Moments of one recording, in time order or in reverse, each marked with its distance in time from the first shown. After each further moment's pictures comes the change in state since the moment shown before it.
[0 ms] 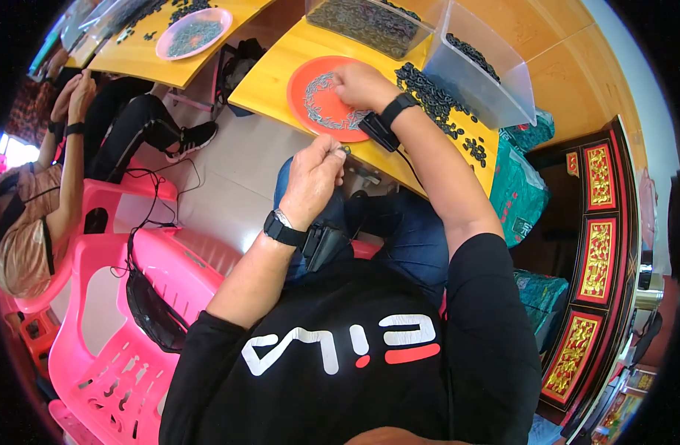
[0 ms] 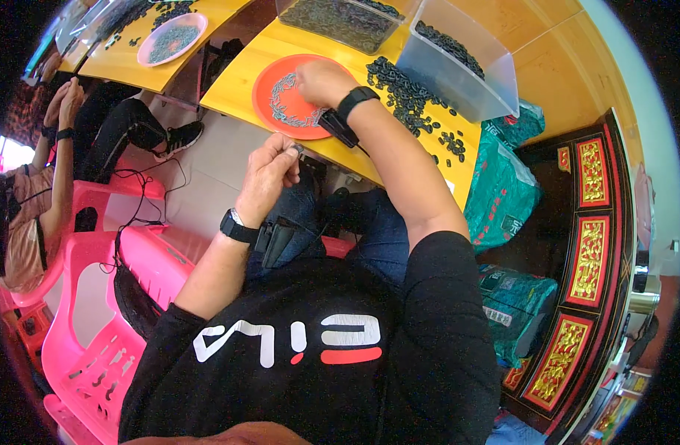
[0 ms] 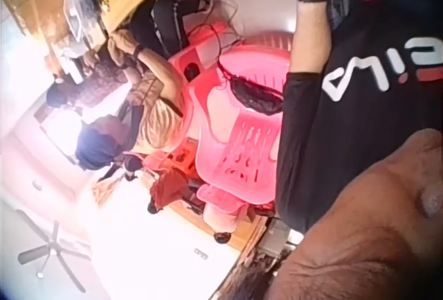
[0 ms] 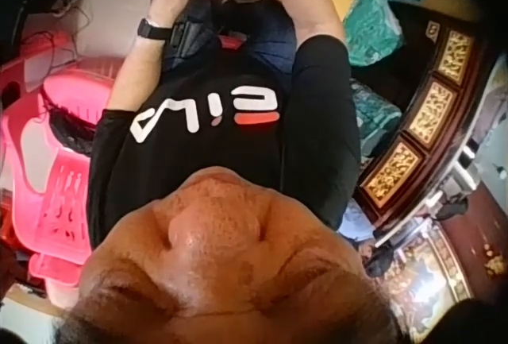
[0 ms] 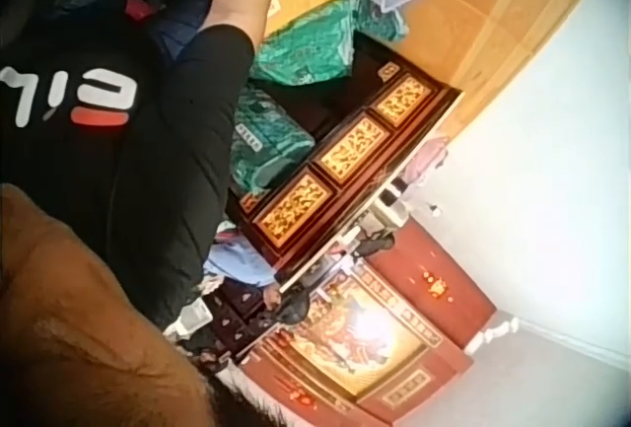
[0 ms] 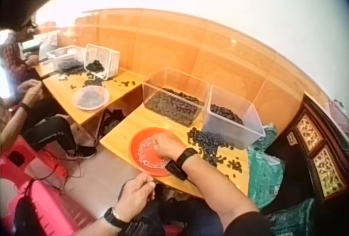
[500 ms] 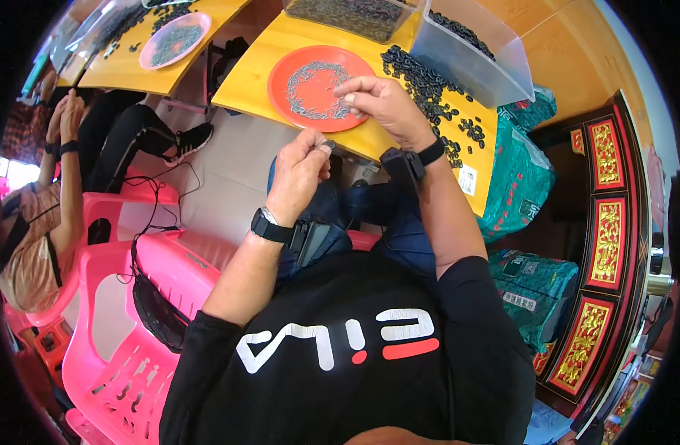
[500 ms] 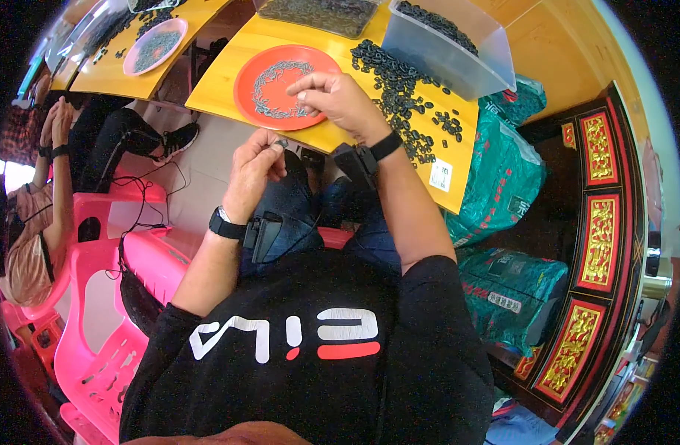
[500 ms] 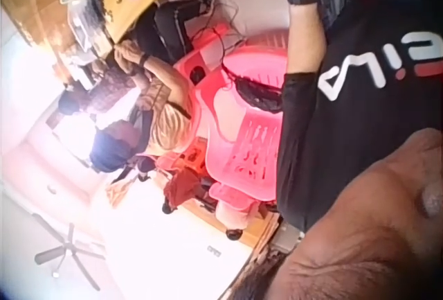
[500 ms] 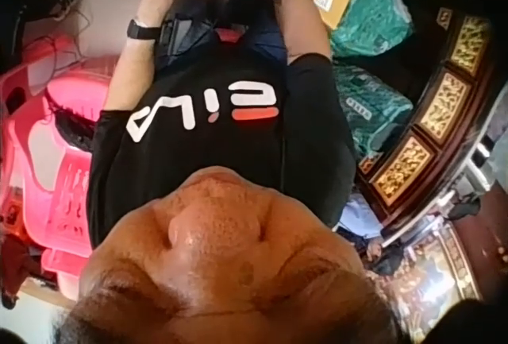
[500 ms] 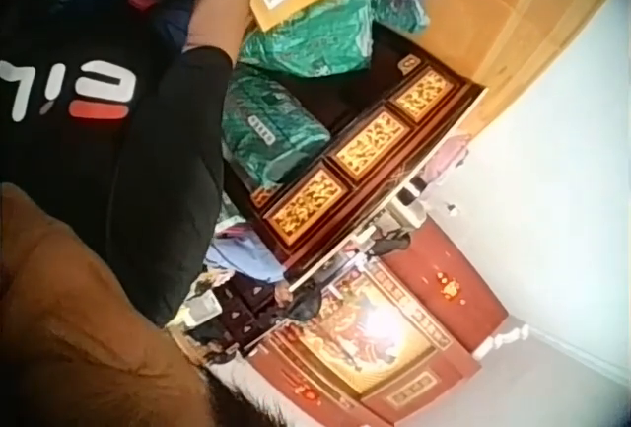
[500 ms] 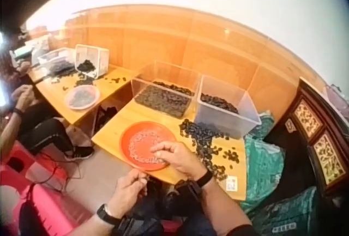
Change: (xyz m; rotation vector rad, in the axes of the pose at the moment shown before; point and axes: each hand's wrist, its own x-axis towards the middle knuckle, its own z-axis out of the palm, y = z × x) left_hand -0.001 -0.002 0.003 0.015 -0.031 -0.064; right_hand -0.099 -0.010 -0.013 1.271 0.097 0.123
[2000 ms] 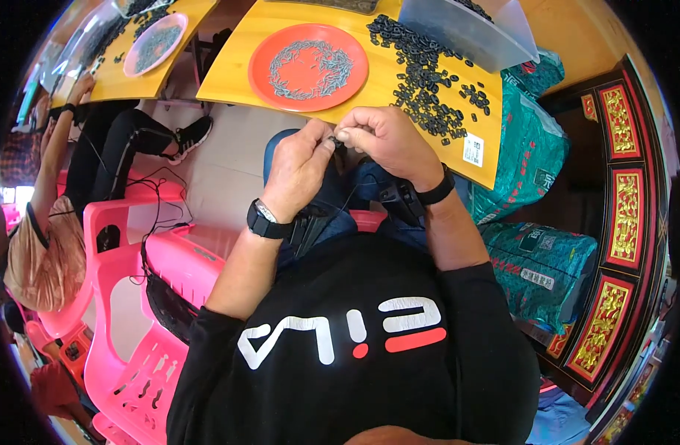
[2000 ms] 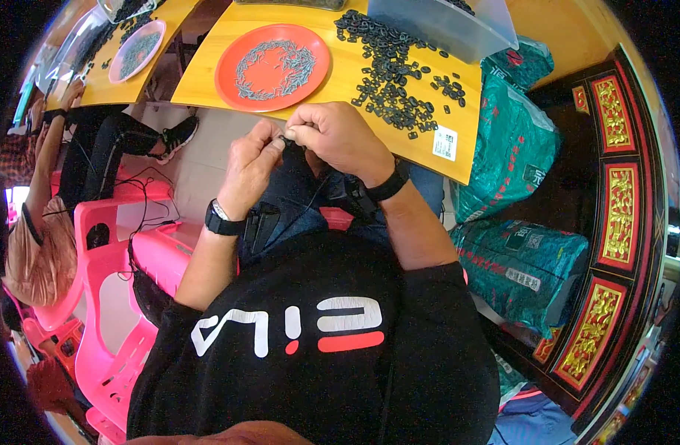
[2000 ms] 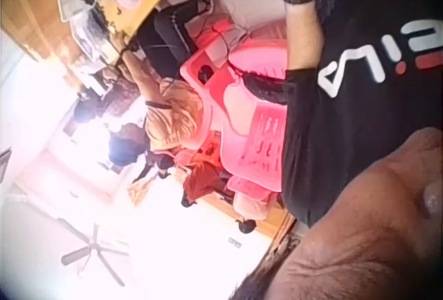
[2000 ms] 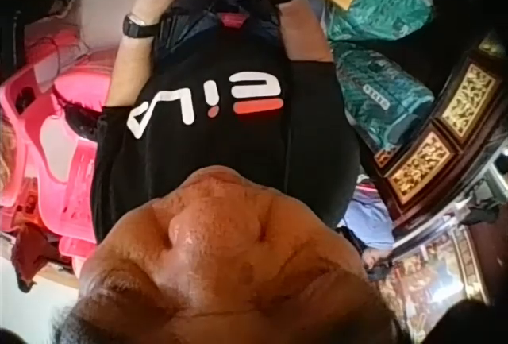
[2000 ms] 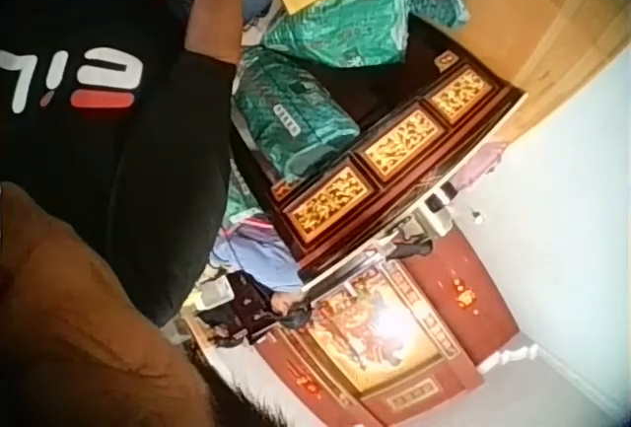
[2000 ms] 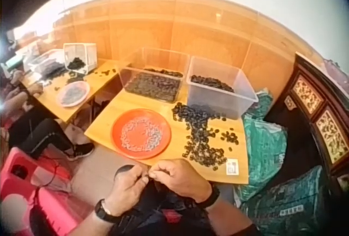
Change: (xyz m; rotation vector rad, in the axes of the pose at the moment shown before) left_hand -0.007 0.000 0.012 0.421 -0.110 0.289; right_hand -0.079 0.004 0.027 -0.170 0.045 0.095
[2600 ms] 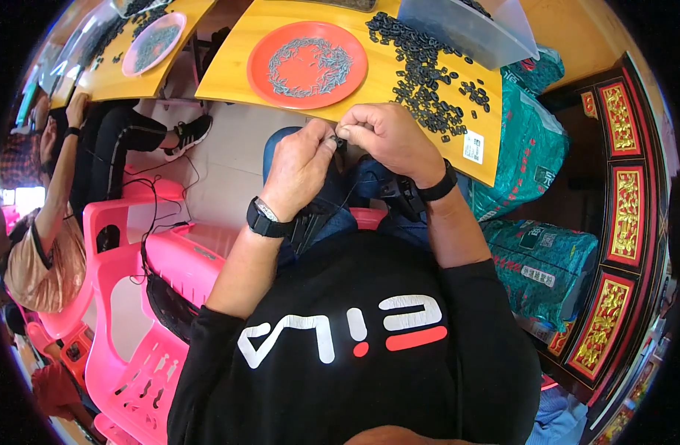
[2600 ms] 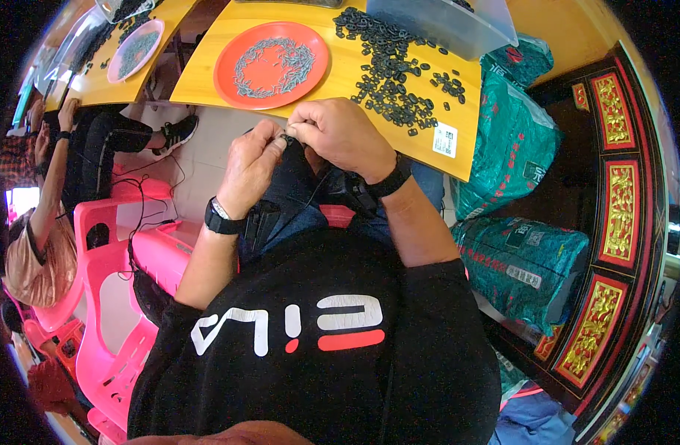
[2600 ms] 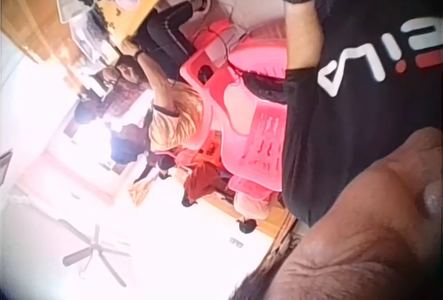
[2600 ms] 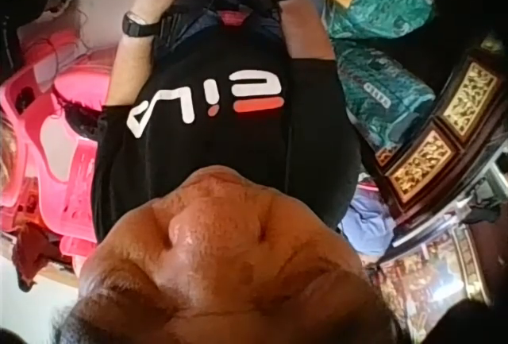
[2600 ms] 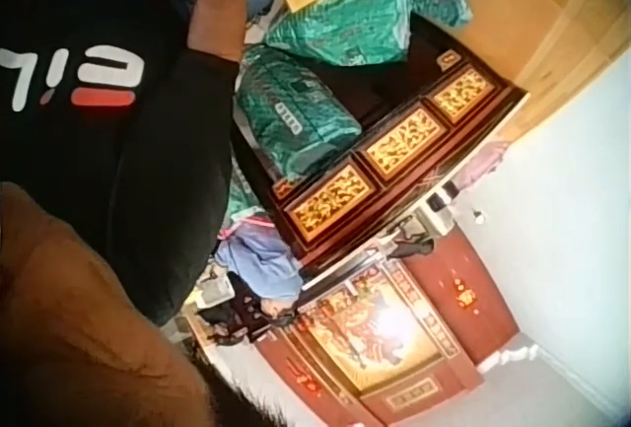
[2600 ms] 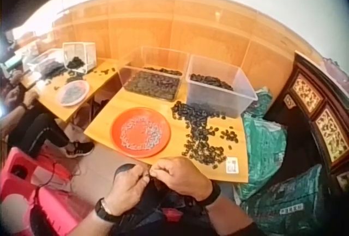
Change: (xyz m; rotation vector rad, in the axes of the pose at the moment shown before) left_hand -0.001 0.005 -0.002 0.110 -0.020 0.016; right_hand 0.002 0.000 0.001 -0.320 0.103 -0.259
